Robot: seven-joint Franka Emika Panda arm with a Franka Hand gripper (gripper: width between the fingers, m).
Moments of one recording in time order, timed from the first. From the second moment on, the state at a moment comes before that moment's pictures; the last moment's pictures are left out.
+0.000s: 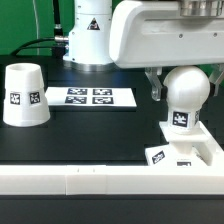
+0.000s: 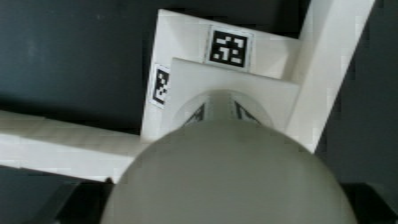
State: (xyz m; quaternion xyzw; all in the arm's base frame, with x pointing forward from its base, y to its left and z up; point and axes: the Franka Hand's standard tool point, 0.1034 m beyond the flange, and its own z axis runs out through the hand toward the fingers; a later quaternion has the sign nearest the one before) arm 0.632 0.086 0.110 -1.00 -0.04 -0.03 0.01
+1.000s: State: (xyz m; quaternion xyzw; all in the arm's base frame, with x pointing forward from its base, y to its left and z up) arm 0.628 0.088 0.109 -0.94 0.35 0.01 0.03
